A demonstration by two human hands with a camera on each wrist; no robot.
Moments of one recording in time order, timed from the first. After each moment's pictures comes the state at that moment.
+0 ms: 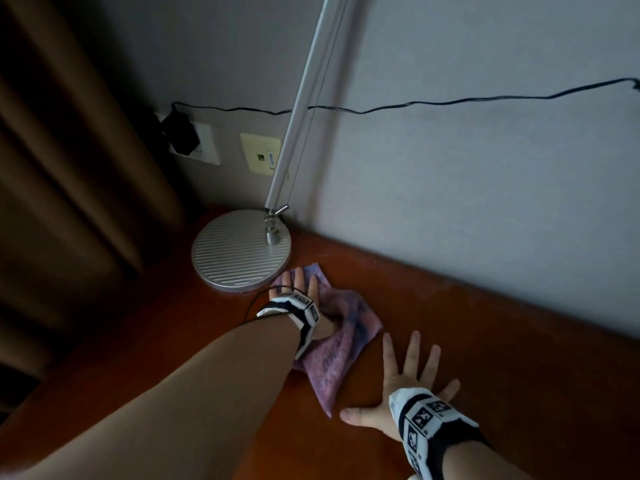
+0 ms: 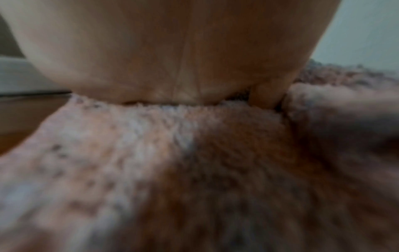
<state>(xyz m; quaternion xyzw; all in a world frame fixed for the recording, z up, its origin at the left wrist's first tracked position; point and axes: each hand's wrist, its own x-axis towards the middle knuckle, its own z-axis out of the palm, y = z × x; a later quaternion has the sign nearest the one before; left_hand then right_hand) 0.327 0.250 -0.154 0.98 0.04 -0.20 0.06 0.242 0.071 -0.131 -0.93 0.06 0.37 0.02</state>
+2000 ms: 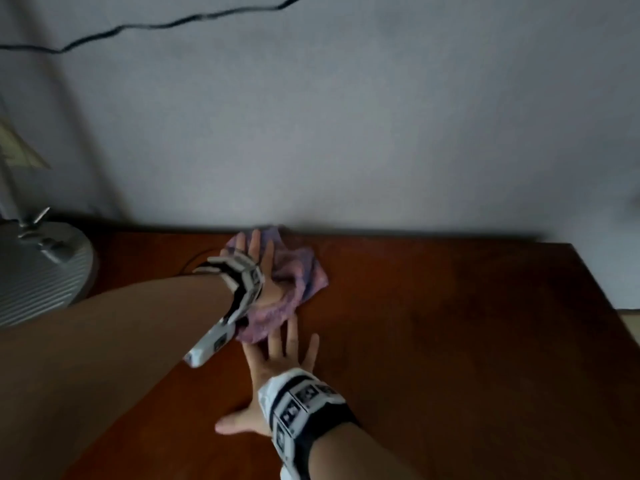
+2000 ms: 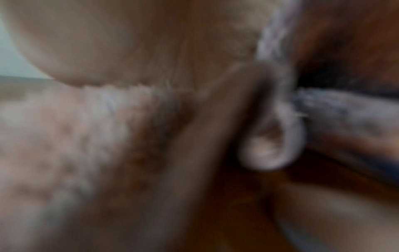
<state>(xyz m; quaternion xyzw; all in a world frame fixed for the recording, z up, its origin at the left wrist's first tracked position) 0.382 0.092 -0.155 0.96 -0.17 -0.20 -0.04 0.235 0.032 -0.127 -0.92 -0.06 0.37 0.13</state>
